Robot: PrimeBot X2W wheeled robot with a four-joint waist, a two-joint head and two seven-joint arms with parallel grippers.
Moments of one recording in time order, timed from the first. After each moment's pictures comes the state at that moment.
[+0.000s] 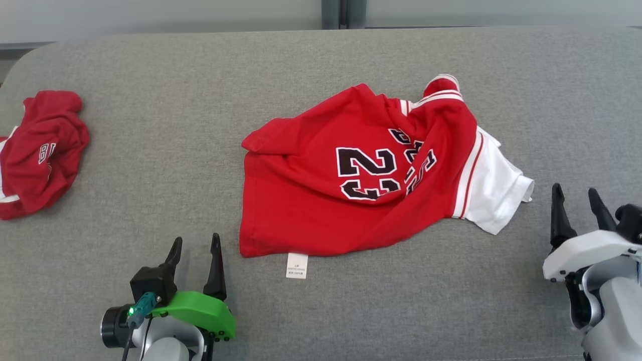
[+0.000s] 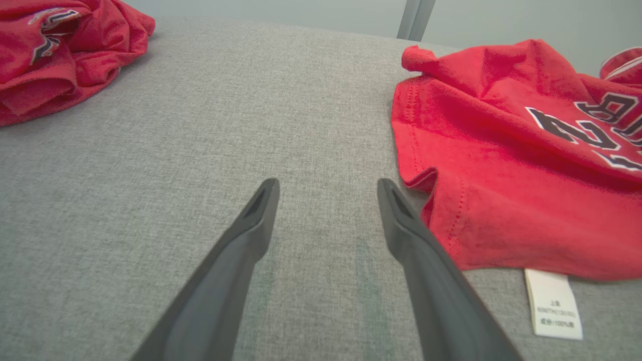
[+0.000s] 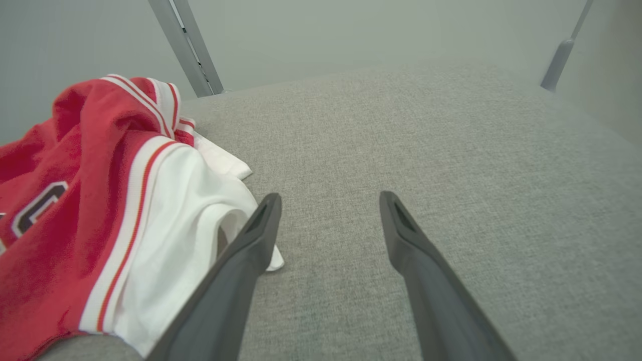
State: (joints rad) left arm -0.20 0.05 -0.16 0.51 -0.29 0.02 -0.26; right arm -0.36 -0.23 -0.08 0.61 0.34 0.13 -0.26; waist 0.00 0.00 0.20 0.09
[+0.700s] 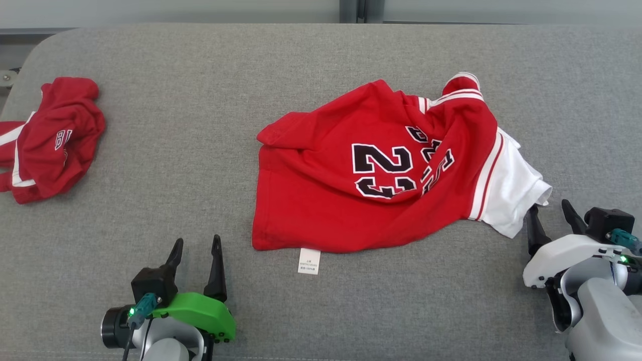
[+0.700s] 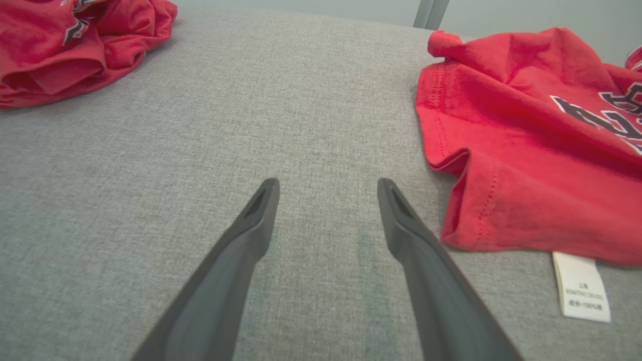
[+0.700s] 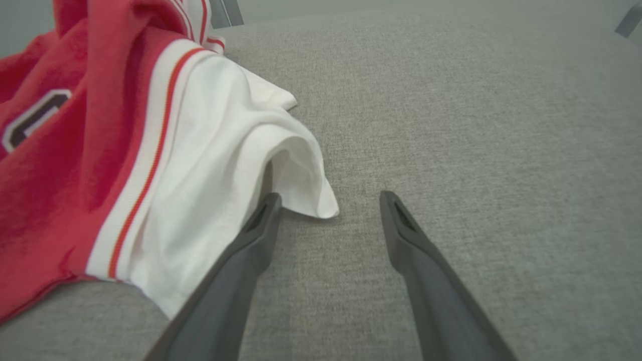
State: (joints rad) left arm -0.19 0.05 -0.17 0.52 -0.28 0.01 -0.26; right arm -0.39 -0.21 -0.02 0.76 0.30 0.13 -0.26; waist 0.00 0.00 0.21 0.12
